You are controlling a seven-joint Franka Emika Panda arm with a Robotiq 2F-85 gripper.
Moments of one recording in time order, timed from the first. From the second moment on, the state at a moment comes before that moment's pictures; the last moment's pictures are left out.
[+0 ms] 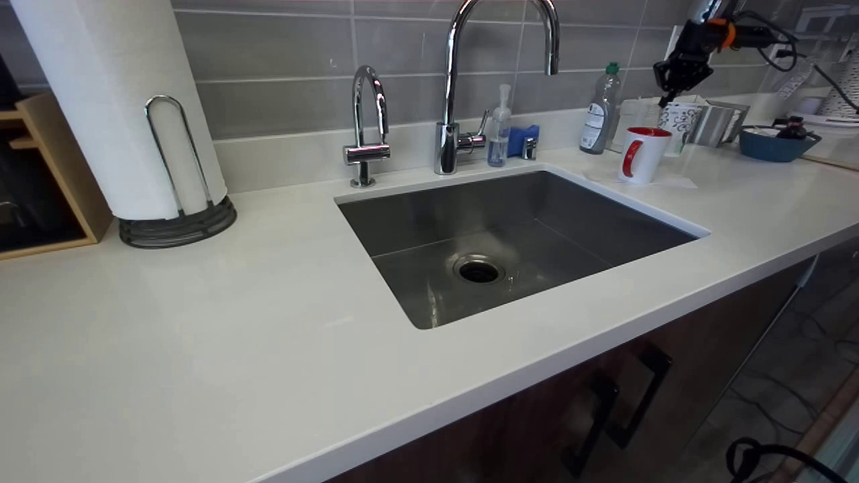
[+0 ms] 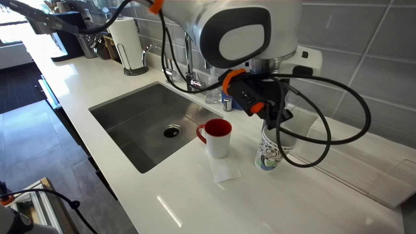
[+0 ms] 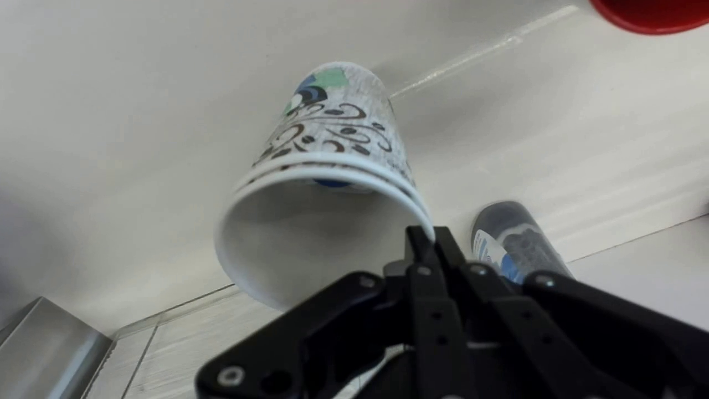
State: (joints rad) arm -0.33 0.33 -0.23 -1.79 0.13 2.36 -0.09
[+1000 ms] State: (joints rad) arm -0.33 0.35 -0.20 -1.80 0.13 2.51 -0.09
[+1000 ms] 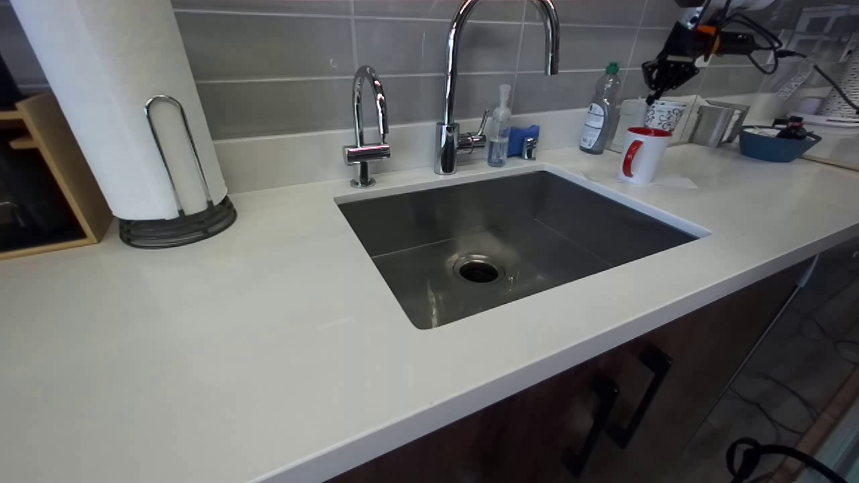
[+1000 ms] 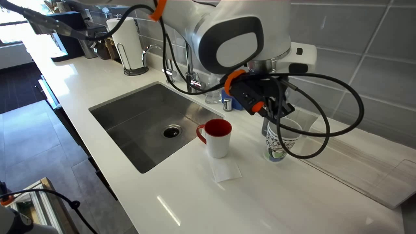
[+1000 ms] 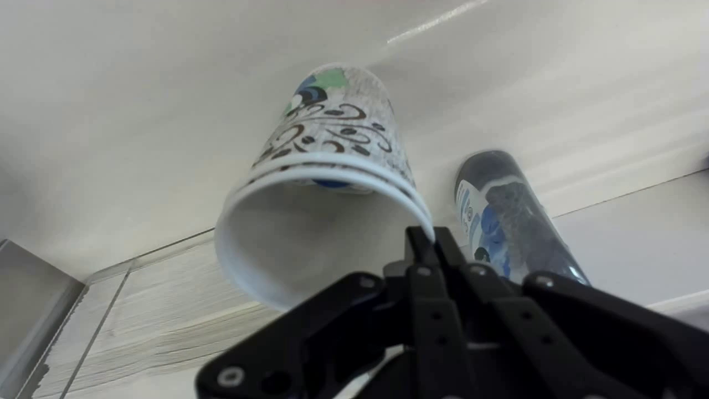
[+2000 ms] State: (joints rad) arm -0.33 0.37 -0.15 -1.86 0.14 2.60 -0.10
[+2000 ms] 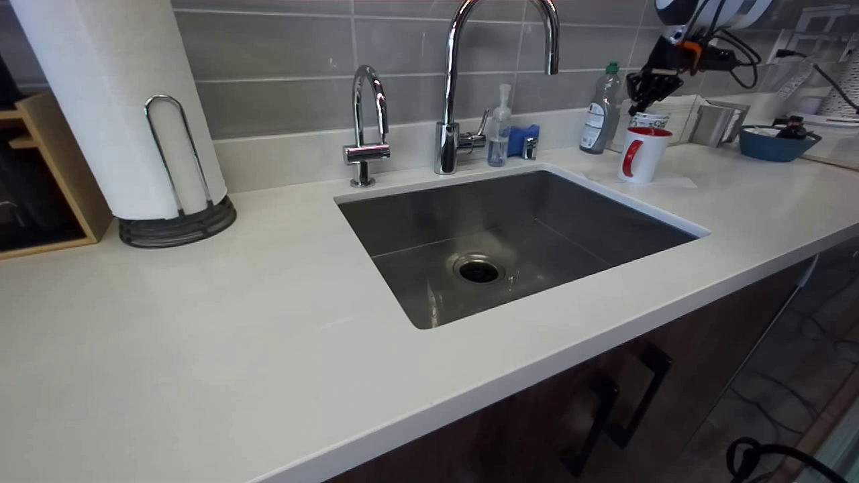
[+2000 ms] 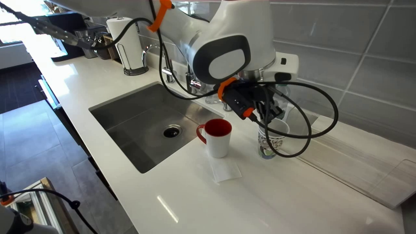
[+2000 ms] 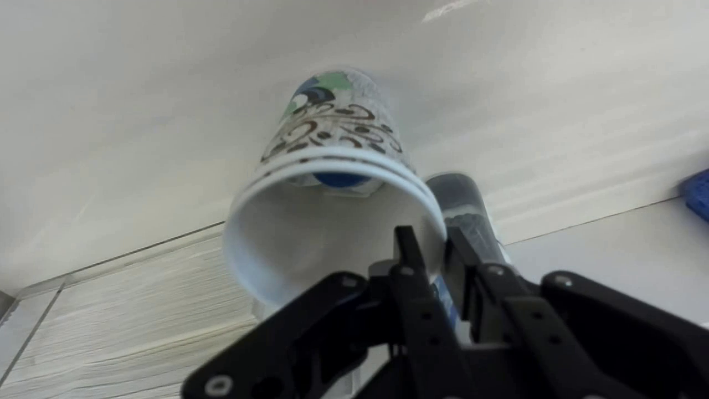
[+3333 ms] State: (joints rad) arm -0.33 0.35 -0.16 -1.86 0.14 2.53 -0.11
